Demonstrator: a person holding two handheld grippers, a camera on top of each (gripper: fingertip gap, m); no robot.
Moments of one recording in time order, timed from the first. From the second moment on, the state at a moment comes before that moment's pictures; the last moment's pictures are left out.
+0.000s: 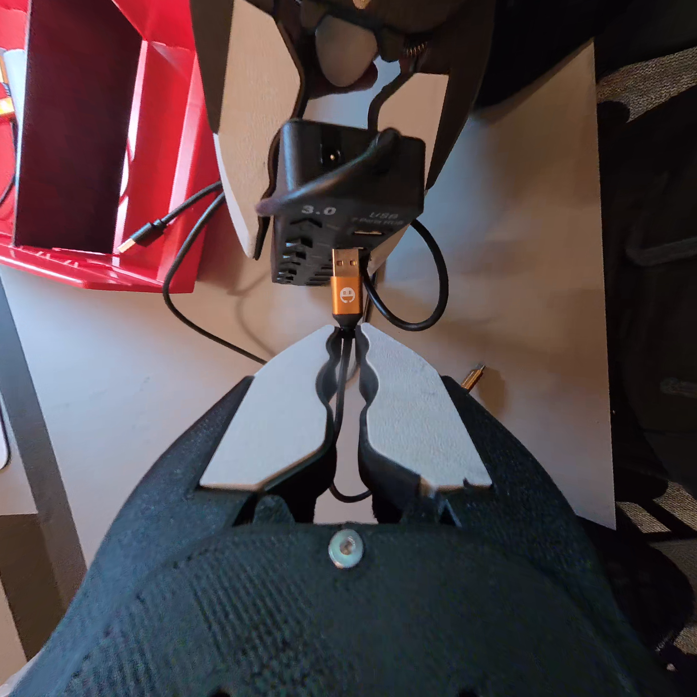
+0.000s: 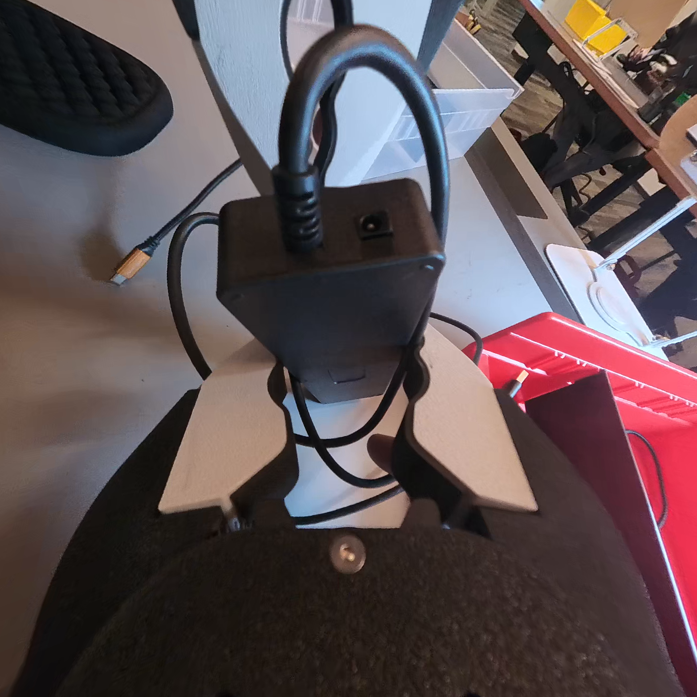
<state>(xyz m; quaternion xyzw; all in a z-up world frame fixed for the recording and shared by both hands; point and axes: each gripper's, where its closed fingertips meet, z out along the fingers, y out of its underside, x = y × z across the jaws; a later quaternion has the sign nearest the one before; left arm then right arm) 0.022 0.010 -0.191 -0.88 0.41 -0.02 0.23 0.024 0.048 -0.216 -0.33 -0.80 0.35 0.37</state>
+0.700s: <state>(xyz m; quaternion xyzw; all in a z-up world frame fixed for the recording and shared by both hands) 0.023 0.010 -0.190 -0.88 0.43 0.05 0.20 0.025 0.046 -0.213 -0.33 -0.79 0.35 0.37</state>
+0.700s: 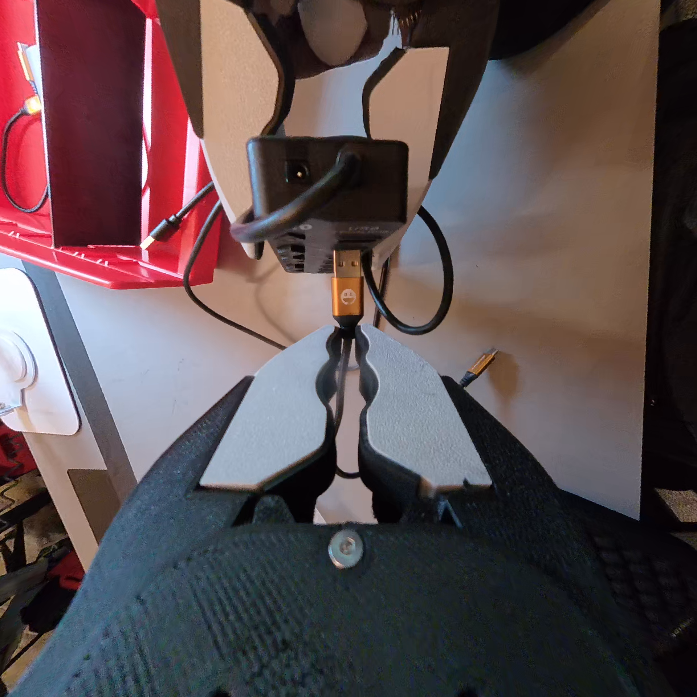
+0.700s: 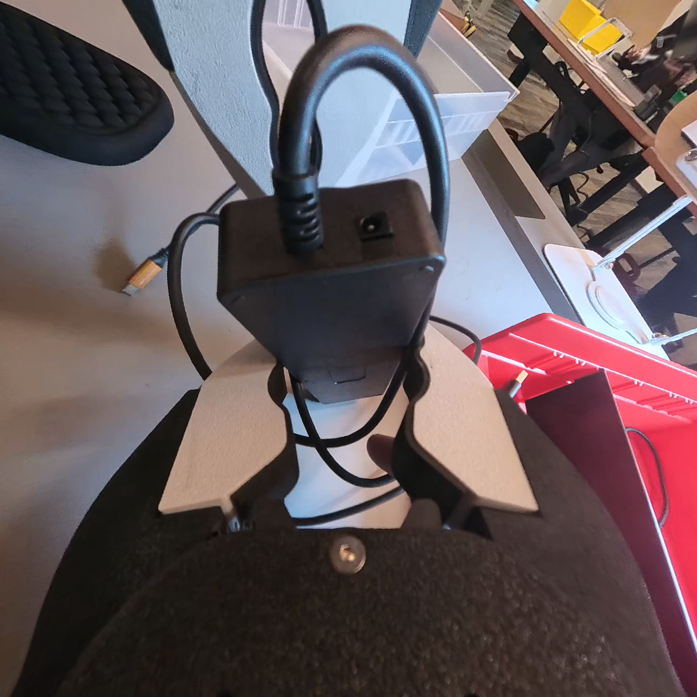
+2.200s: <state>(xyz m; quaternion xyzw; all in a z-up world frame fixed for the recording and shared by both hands) 0.053 0.017 -0.141 -0.81 0.35 -0.15 0.45 0.025 0.033 -0.188 -0.30 -0.72 0.49 0.38</state>
